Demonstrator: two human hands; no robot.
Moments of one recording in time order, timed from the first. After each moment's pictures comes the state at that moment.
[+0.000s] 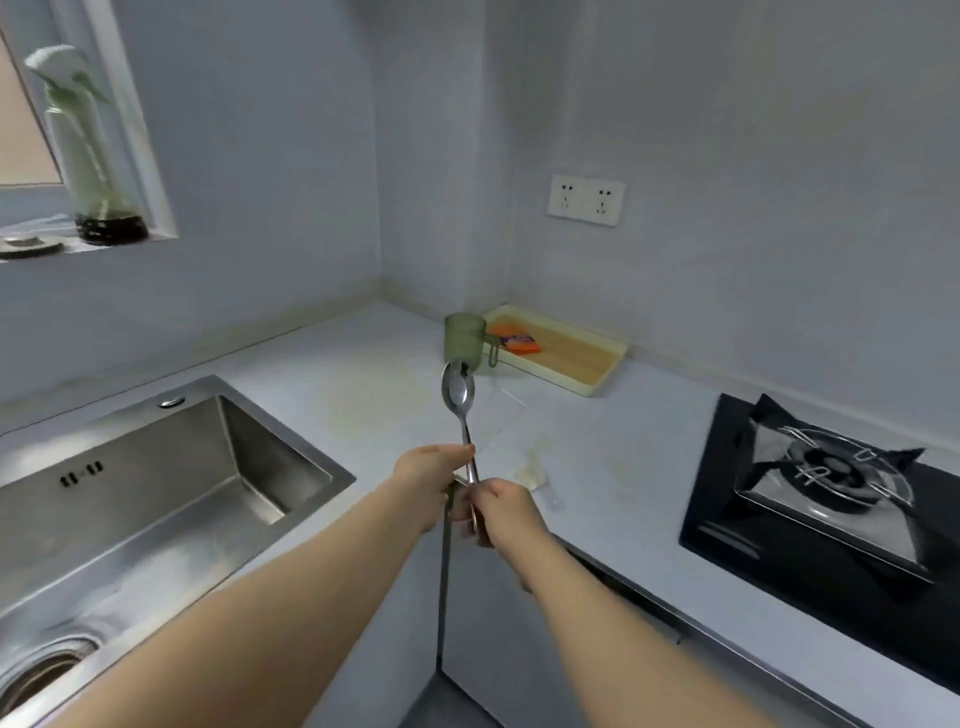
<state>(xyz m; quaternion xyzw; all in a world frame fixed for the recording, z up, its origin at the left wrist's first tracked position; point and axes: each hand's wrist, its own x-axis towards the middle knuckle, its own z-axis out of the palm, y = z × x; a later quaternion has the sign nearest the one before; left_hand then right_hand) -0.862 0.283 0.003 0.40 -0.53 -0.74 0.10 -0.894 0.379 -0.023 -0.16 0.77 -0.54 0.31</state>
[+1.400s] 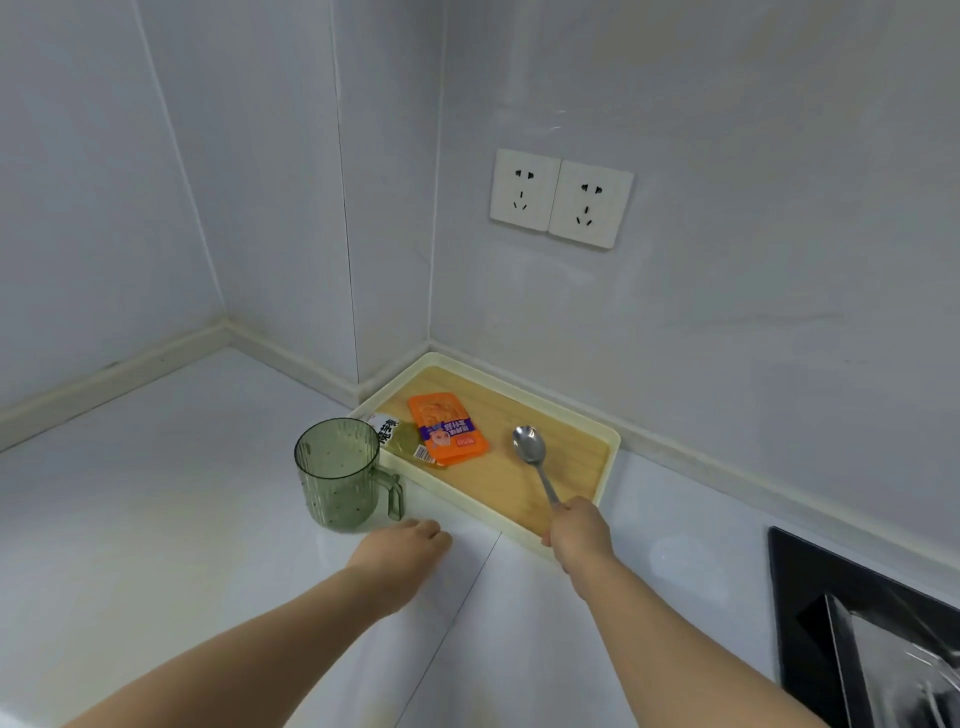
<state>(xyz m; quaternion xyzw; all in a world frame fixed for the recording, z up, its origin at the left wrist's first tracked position) -1.213 0.135 -0.100 0.01 -0.99 0.00 -0.13 -1.321 0.303 -0.079 0.04 0.89 -0.41 0.21</state>
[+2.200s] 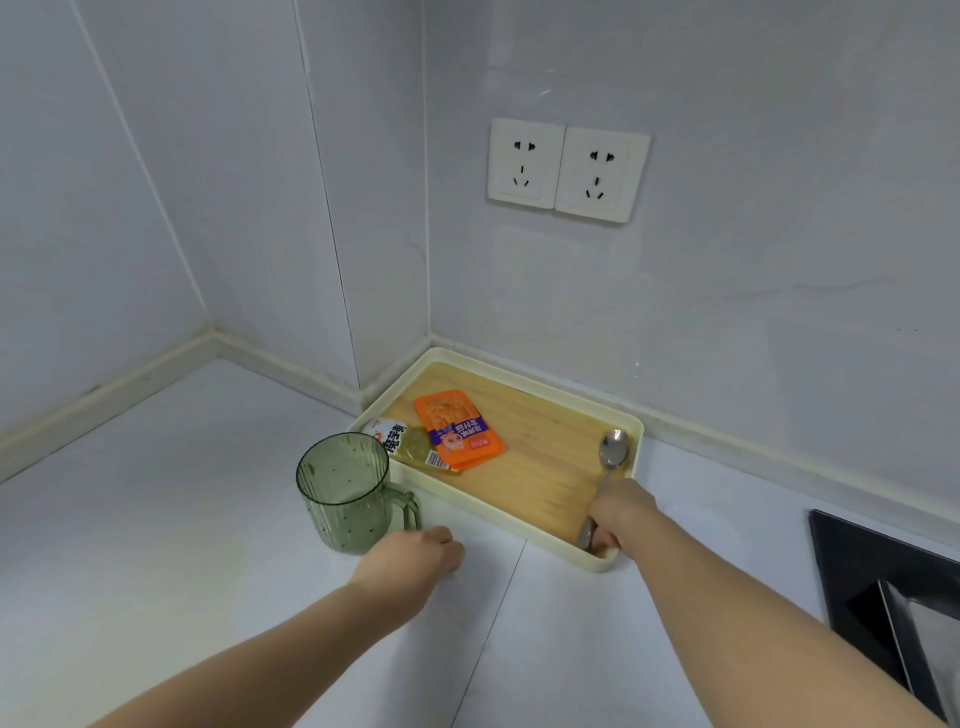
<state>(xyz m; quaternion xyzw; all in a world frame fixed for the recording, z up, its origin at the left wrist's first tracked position) -1.224 0.099 -0.120 -0.06 -1.00 -0.02 -0.07 -1.361 0.301 -0.072 0.11 0.93 -0.25 0.24</state>
